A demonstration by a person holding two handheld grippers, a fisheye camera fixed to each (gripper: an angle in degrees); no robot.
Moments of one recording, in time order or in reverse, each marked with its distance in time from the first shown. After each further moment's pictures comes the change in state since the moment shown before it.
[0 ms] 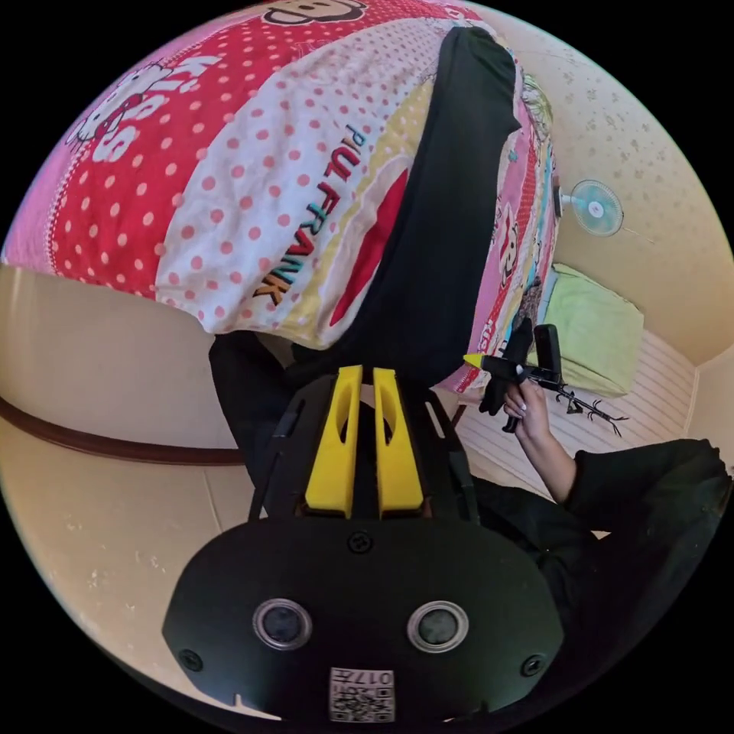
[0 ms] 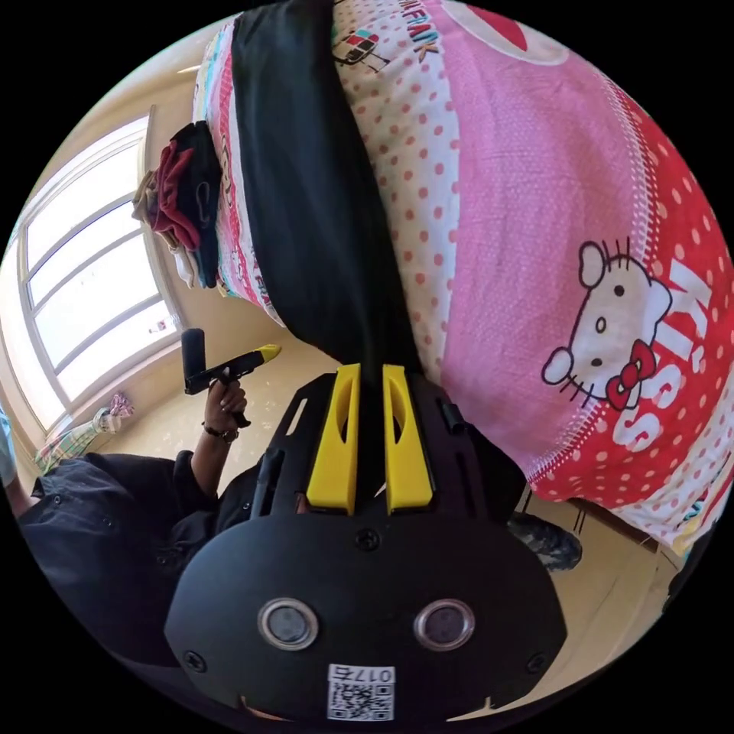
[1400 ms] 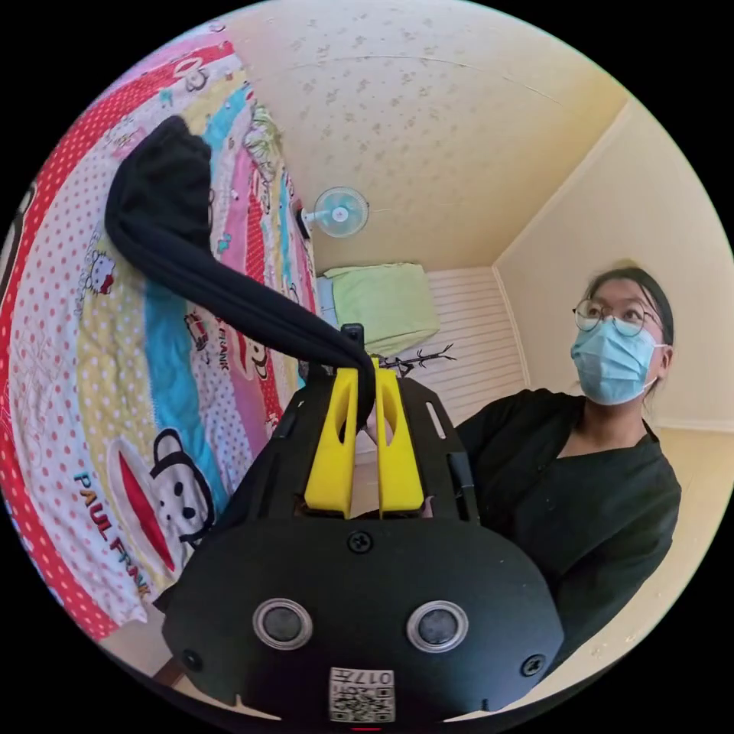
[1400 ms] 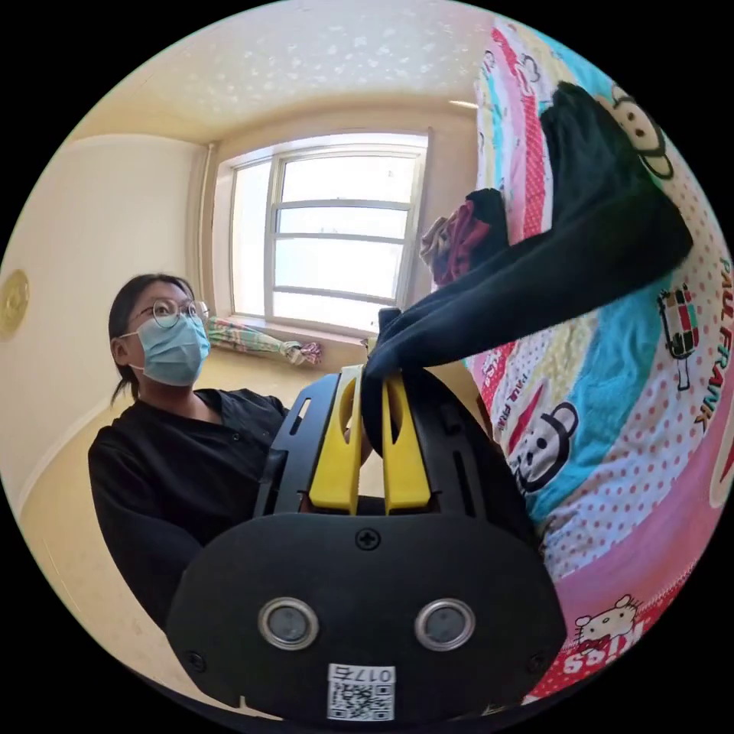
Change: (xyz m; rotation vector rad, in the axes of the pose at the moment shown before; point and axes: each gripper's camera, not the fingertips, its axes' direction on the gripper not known) left arm 0.045 0.074 -0.120 0.143 0.689 0.633; right arm -0.156 -0.015 -0.100 0.157 -0.705 -0.666
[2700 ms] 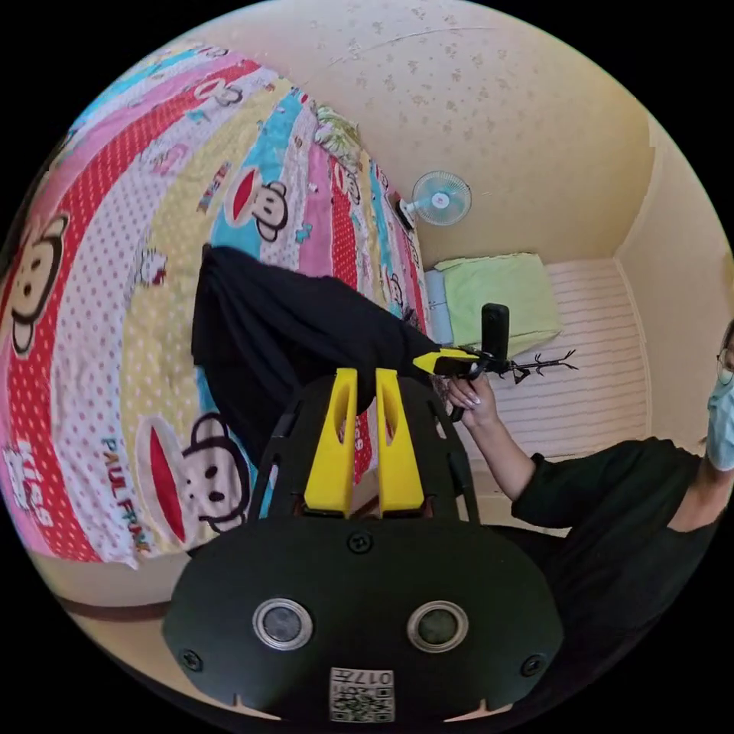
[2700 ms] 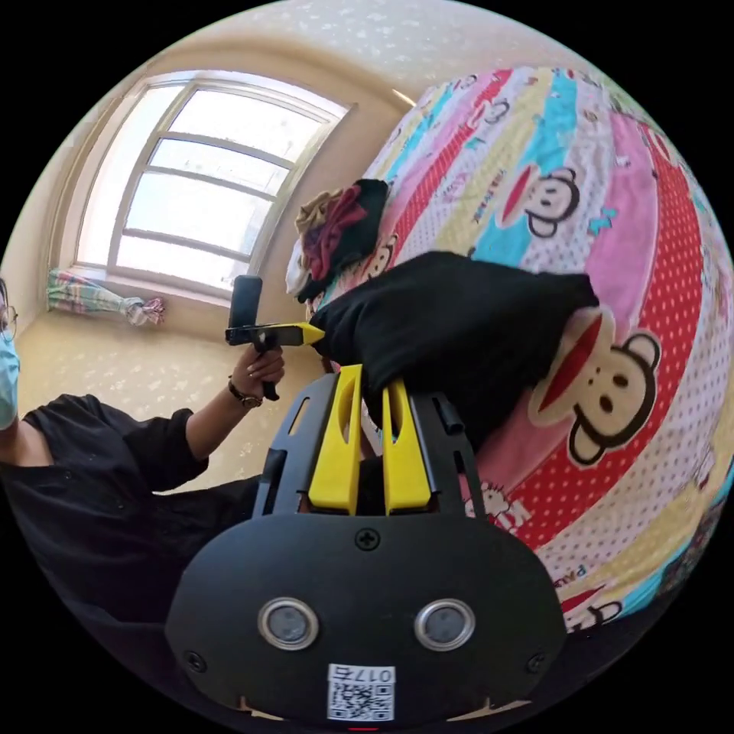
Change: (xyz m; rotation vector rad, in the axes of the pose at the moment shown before) left arm -0.058 0.030 0.135 -0.080 -0.475 -0.199; right arm 0.057 -0.032 0.044 -0.174 0.704 0.045
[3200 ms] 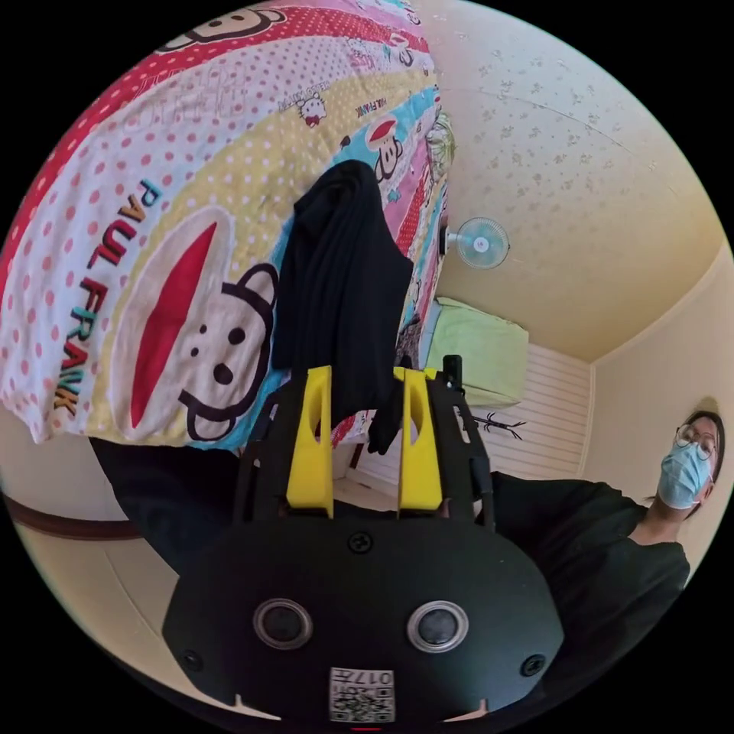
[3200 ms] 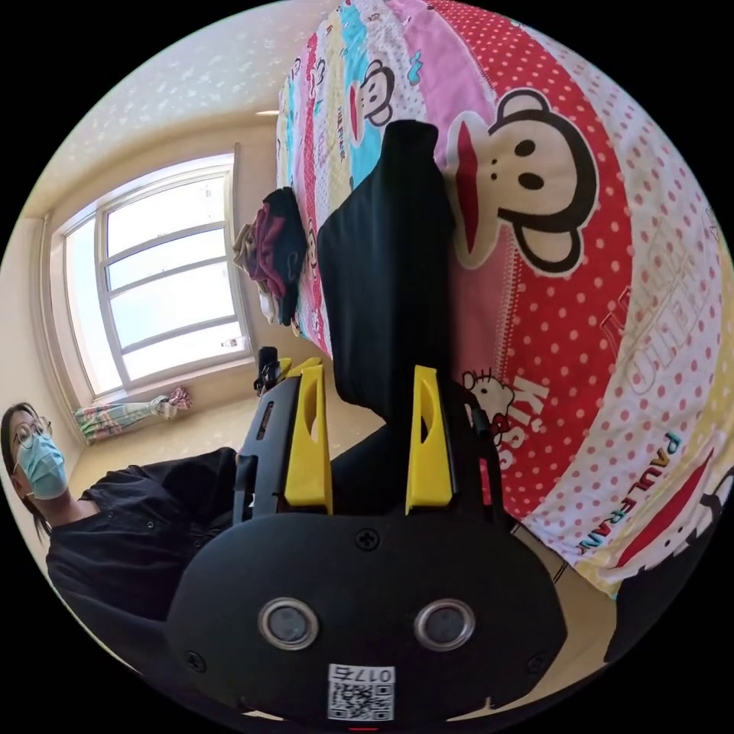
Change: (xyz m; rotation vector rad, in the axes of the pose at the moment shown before) left arm -0.097 0.035 0.006 0.083 0.203 -0.341; right arm 0.161 0.068 -0.026 0.026 -0.180 0.429
